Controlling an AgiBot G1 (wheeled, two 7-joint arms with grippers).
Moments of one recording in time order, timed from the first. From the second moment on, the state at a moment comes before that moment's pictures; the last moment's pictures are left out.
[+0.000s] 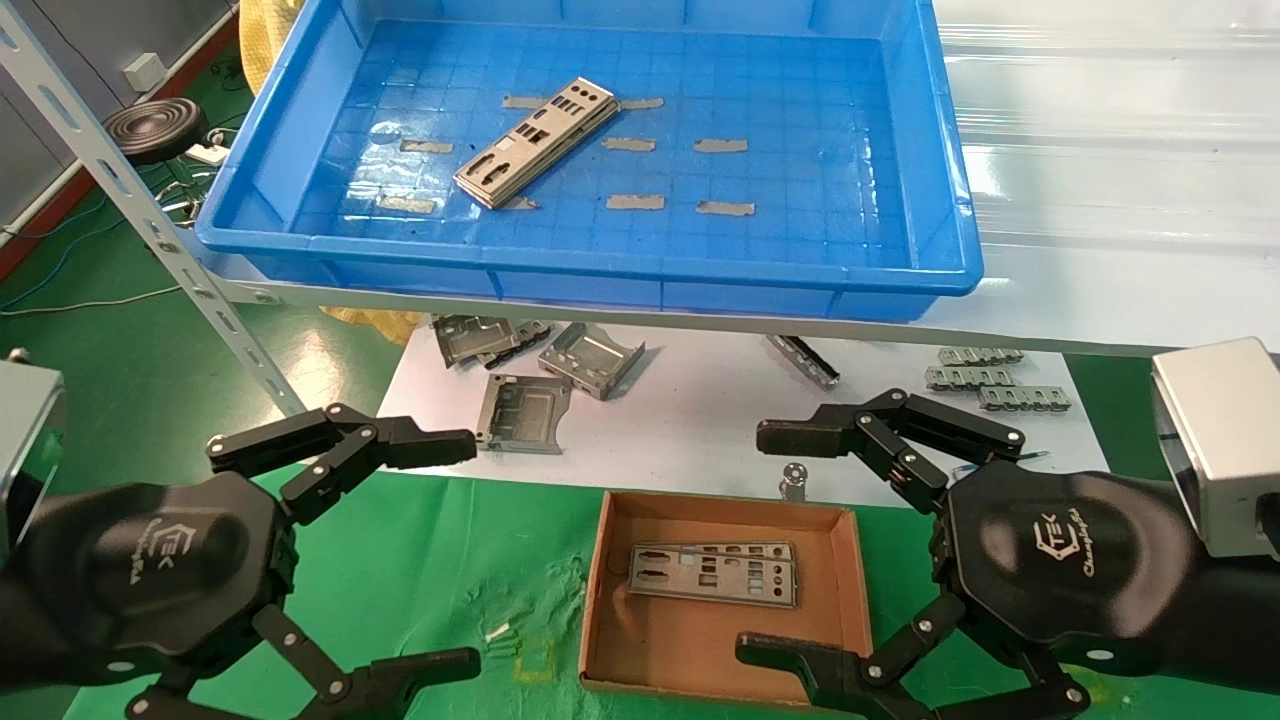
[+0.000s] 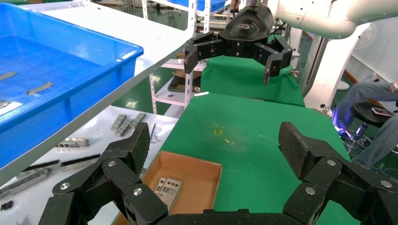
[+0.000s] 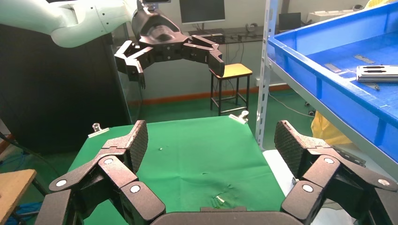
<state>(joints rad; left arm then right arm) -1.08 0.61 0.28 -1.28 0.73 1.50 -0.19 1.10 -0.57 -0.38 1.26 -0.66 -1.46 0.13</state>
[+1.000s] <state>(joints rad) -1.08 0.61 0.28 -1.28 0.73 1.50 -0.19 1.10 -0.57 -0.38 1.26 -0.66 -1.46 0.13</state>
